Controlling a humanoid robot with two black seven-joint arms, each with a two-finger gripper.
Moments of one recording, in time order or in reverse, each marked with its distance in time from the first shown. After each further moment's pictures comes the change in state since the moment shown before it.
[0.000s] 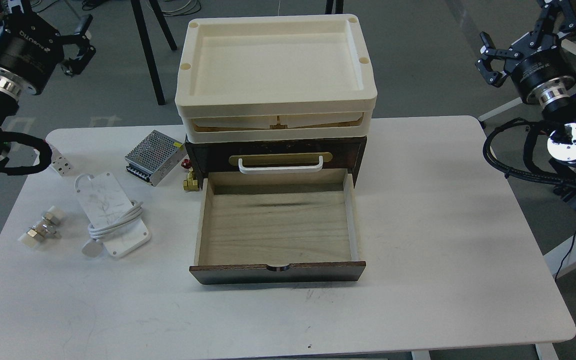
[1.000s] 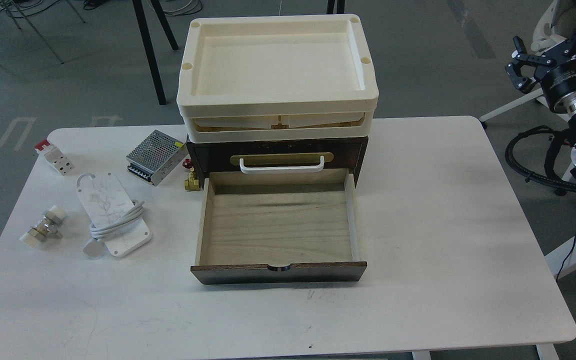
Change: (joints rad) left arm 0.157 0.439 -0.266 -0.615 0.198 0.000 -0.129; right arm -0.085 -0.073 0.110 0.006 0.003 0.000 0.009
